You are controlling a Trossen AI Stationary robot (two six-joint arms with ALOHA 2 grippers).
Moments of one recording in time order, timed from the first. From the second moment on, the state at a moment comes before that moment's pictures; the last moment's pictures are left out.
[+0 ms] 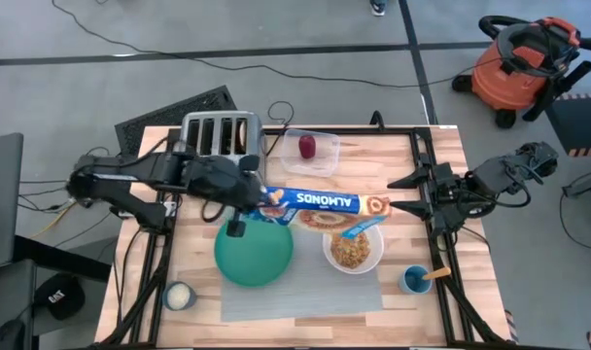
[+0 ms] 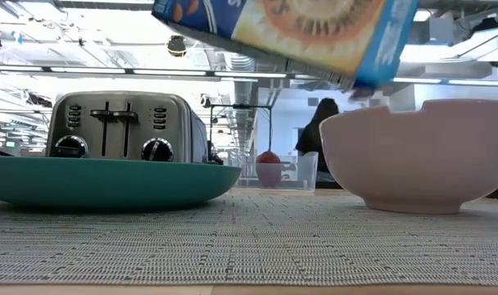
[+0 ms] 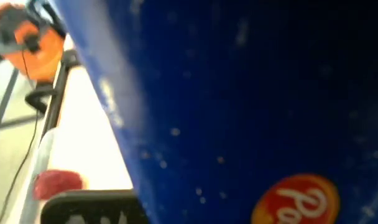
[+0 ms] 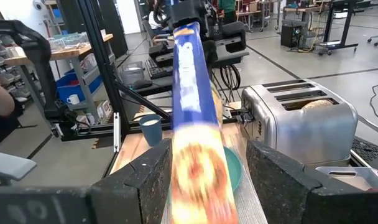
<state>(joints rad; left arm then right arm) -0.11 1.33 1.50 -0.77 -0.07 0.12 0.50 0.68 1.02 -0.46 0.50 0.20</state>
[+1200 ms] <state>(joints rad) -0.11 0.85 0.63 0.10 -0.01 0.04 0.47 0.69 1.02 -0.40 0.50 0.24</state>
